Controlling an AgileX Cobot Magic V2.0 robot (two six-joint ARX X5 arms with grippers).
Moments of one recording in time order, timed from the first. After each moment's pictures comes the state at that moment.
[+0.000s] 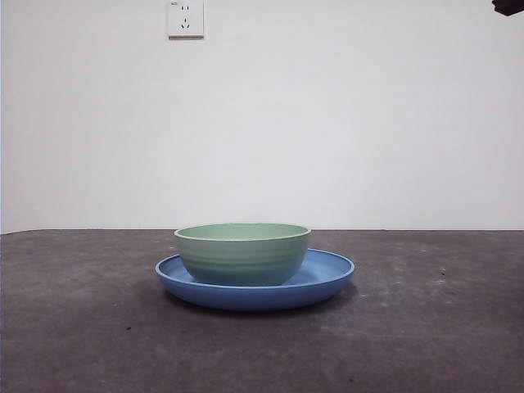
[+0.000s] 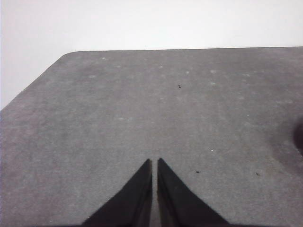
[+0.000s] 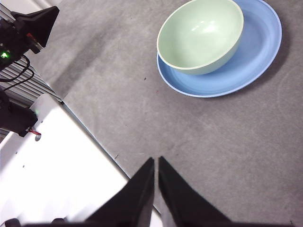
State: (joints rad) left arm 0.04 0.01 0.03 -0.18 0.05 0.04; right arm 0.37 0.73 0.87 -0.92 -0.59 0.08
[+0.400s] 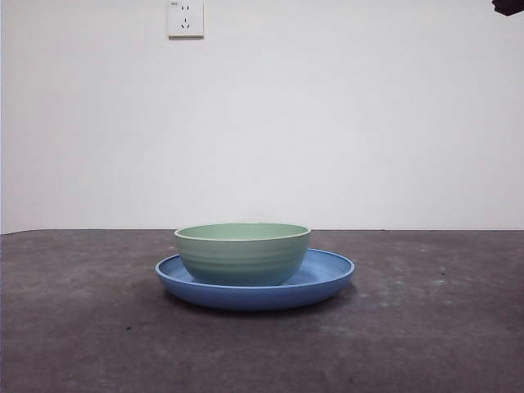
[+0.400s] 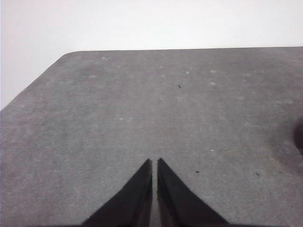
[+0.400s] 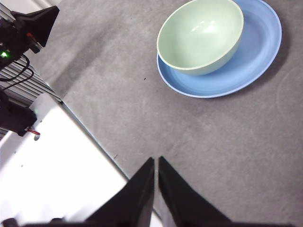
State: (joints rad) left arm 0.04 0.01 0.03 -0.18 0.05 0.04; right arm 0.37 0.73 0.87 -0.92 -0.59 0.06
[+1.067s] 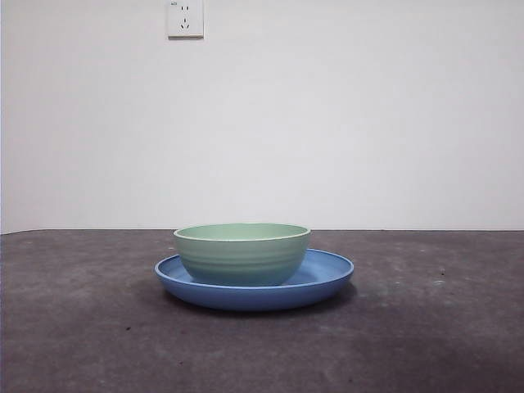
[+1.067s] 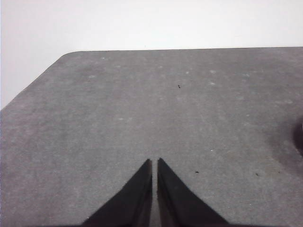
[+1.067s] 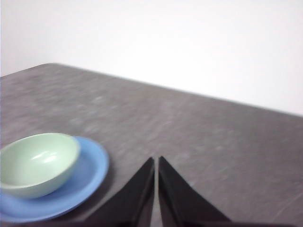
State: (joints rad) left arm 0.04 0.01 0.03 -0.18 0.05 0.04; right arm -0.01 0.20 0.36 -0.23 -0.40 -0.06
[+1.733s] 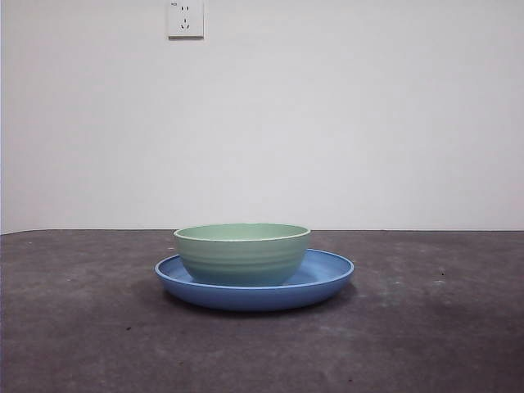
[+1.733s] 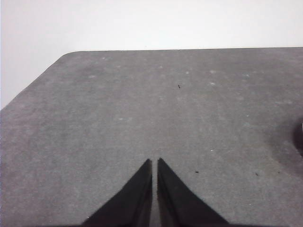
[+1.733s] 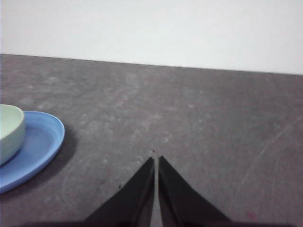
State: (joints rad) left arm 0.04 0.01 0.03 -0.18 0.05 0.04; right arm 0.02 0.01 0.02 -0.10 -0.21 0.03
